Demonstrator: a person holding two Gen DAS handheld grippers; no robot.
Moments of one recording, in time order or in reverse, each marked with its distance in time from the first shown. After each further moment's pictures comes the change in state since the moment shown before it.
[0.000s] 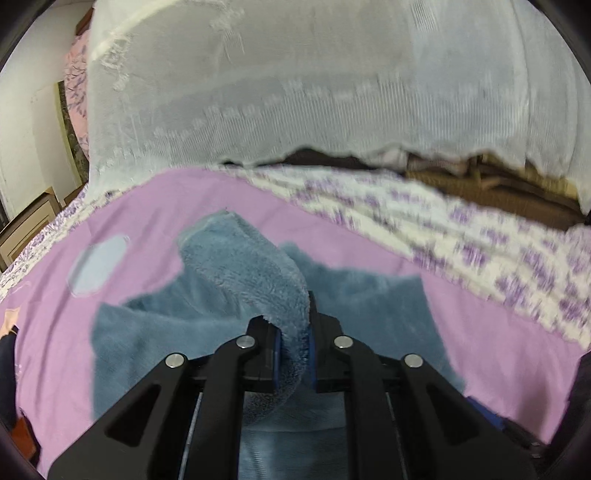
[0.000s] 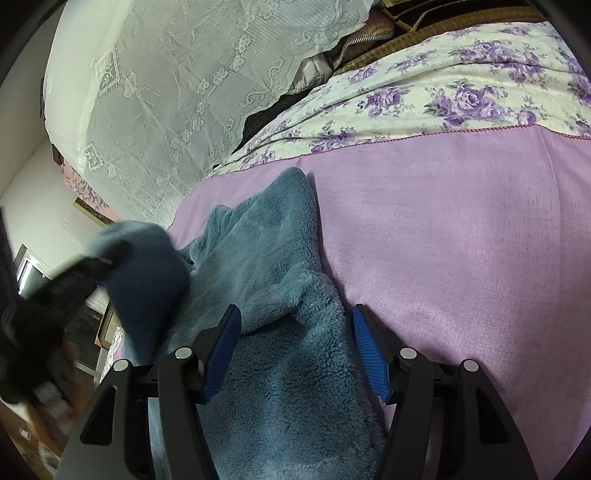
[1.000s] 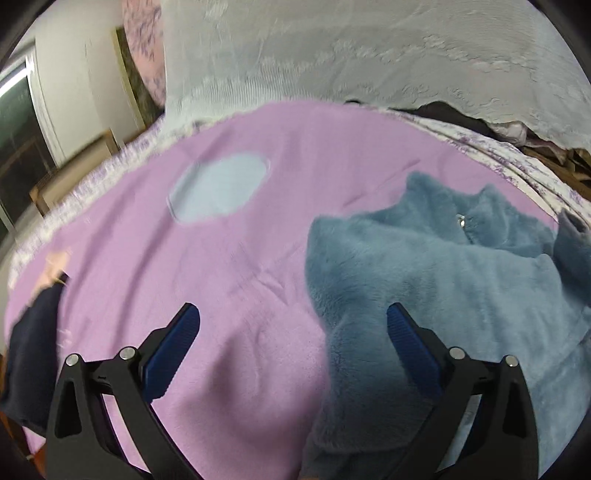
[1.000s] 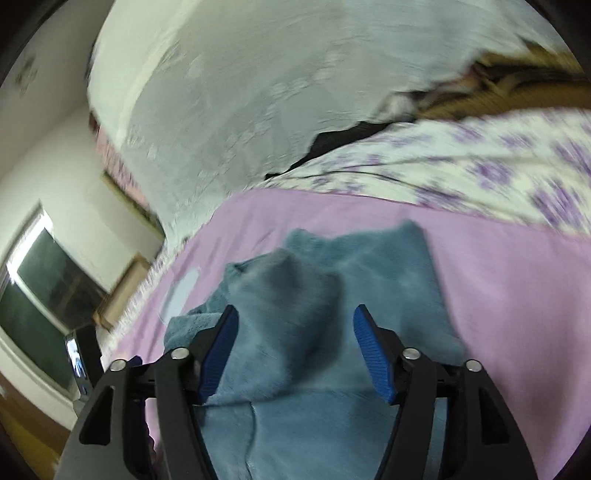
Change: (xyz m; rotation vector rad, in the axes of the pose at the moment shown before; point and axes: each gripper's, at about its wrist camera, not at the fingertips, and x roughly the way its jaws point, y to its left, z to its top) left arm 0.031 0.206 -0.056 -0.133 0.163 0.185; right arm 0.029 0.127 0.019 -0.279 -0.032 -0.008
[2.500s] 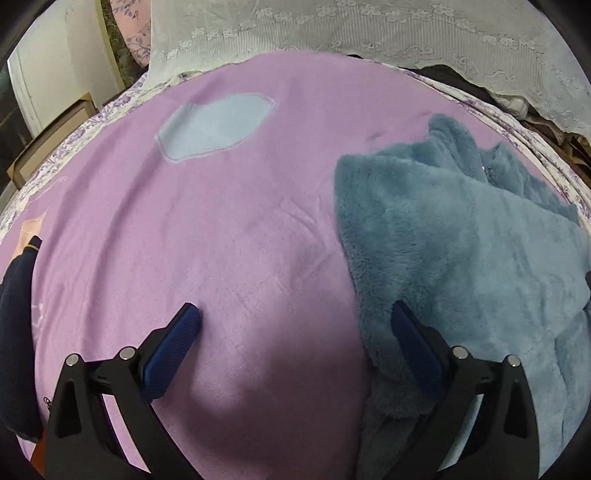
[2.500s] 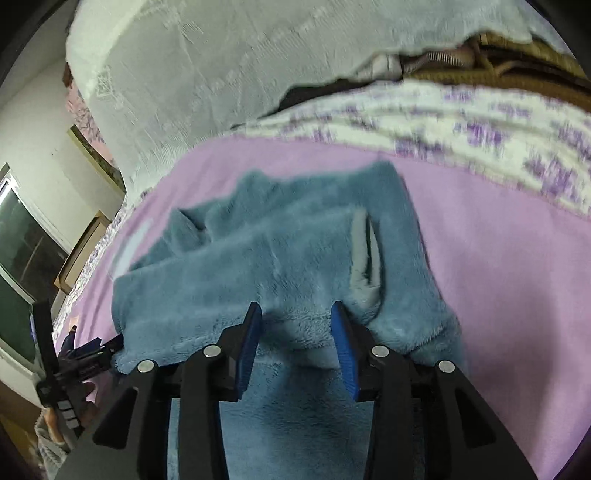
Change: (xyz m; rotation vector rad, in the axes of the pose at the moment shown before) left arm 0.029 0.030 -0.022 0.013 0.146 -0.069; right arm 0.016 -0.045 -0.033 0.035 0.119 -0.095
